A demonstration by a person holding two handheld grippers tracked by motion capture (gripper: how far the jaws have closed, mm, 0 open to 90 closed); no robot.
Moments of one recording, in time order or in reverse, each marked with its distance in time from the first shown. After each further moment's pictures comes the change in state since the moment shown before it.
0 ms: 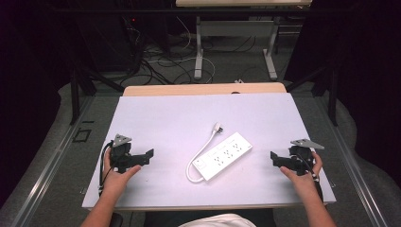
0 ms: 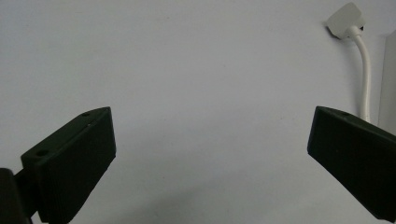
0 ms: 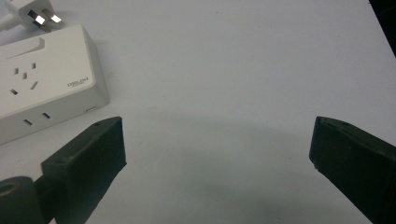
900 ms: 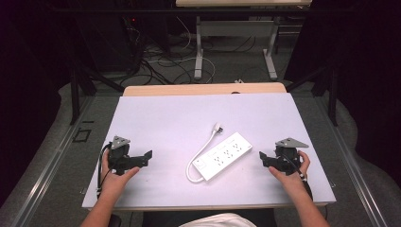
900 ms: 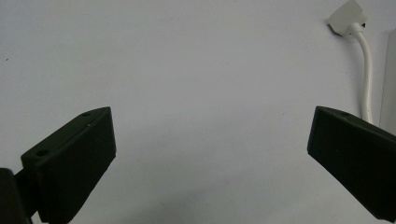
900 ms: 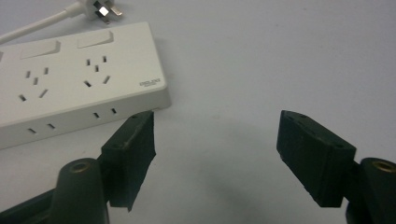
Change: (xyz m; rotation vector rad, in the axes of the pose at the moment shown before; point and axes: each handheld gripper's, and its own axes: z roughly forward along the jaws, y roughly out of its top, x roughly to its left) left arm 0.000 -0.003 -0.007 0.002 0.013 0.012; right arm 0.040 0.008 0.003 0.004 0.085 -0.130
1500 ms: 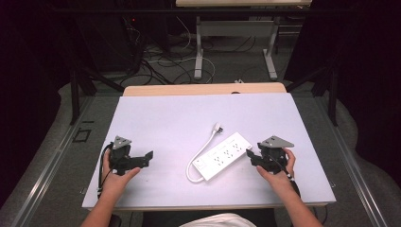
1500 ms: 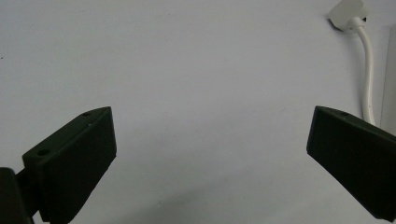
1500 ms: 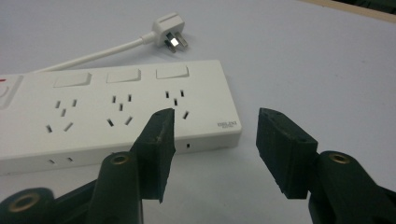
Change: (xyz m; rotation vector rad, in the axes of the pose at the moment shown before) left arm -0.002 -0.001 0.002 0.015 -0.001 0.013; right arm 0.041 0.020 0.001 -0.063 0.100 -0.119
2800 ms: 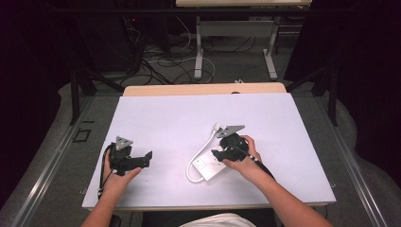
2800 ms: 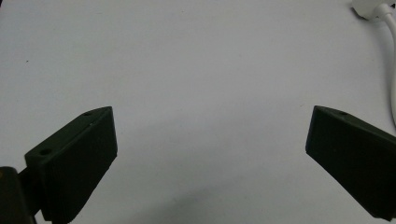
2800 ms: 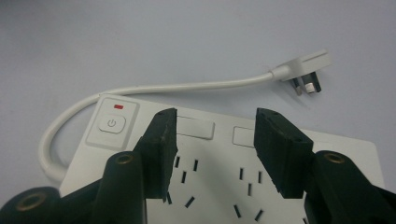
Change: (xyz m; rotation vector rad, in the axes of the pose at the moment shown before) left arm -0.004 -0.001 0.002 0.001 0.073 0.026; right arm 0.075 0.063 0.057 0.209 0.242 -0.202
